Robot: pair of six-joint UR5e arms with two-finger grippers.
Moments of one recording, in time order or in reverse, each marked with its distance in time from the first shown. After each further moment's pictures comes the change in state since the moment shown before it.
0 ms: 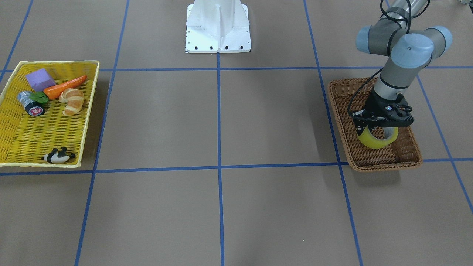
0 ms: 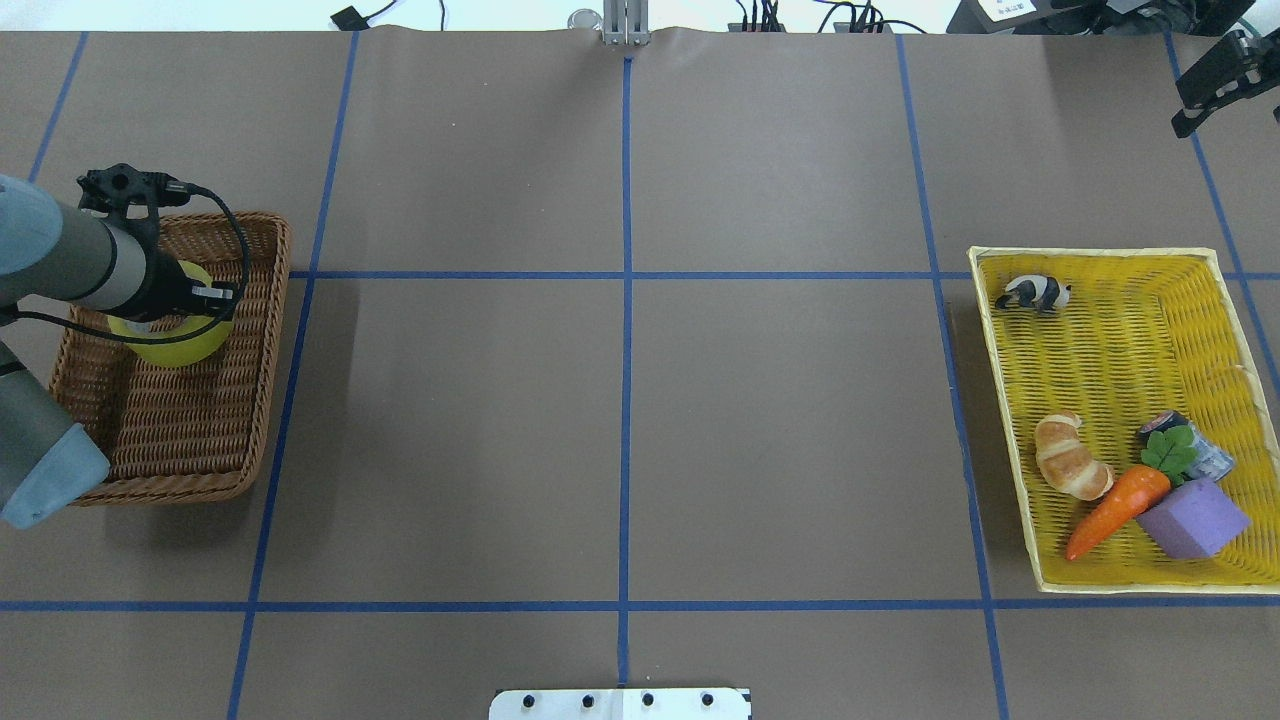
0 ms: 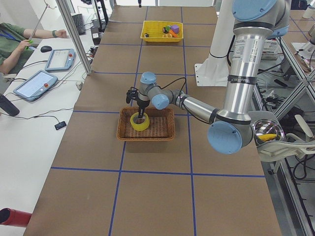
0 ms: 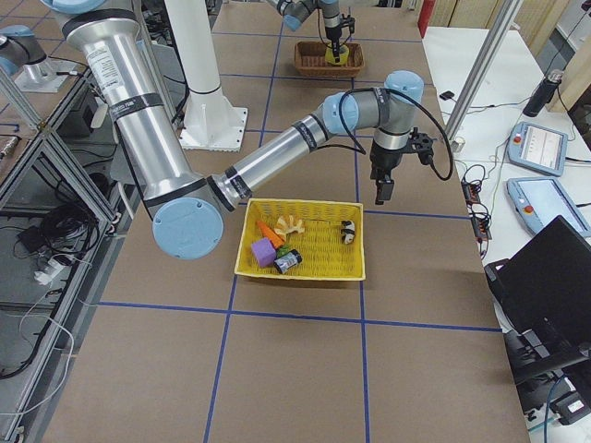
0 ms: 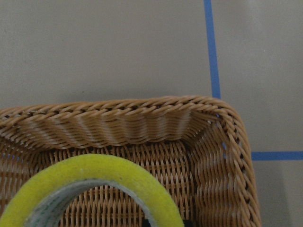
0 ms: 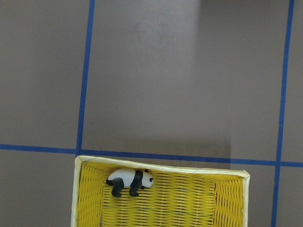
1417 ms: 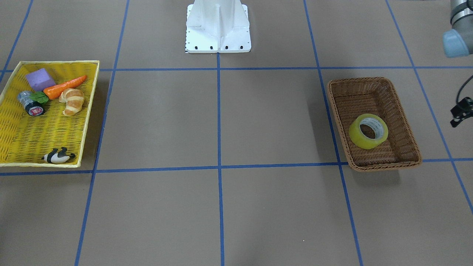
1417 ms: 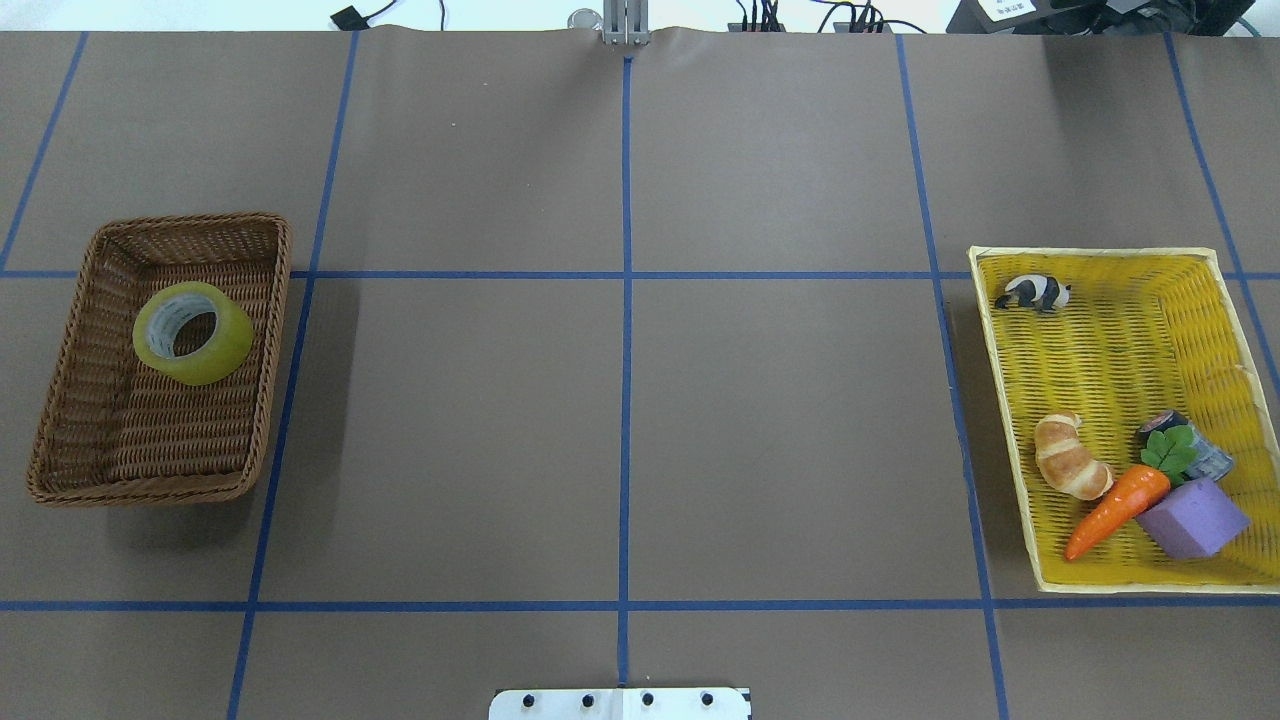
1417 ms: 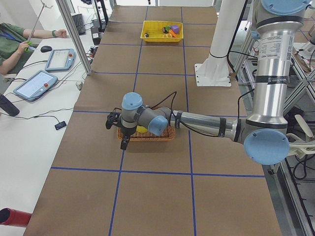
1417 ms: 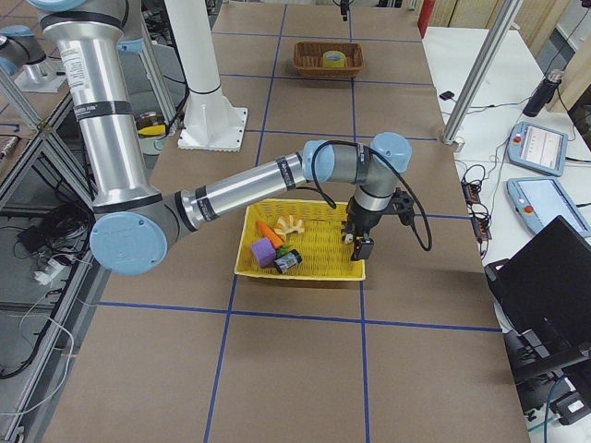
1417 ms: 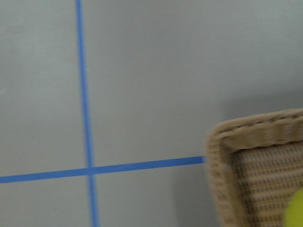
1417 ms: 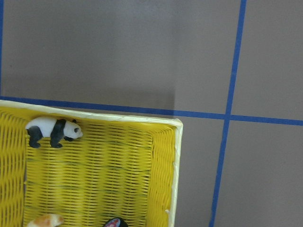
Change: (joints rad) left arm -0.544 0.113 0.166 0.010 -0.299 0.671; right arm 0.143 -0.249 -0.040 0.039 0.009 -0.407
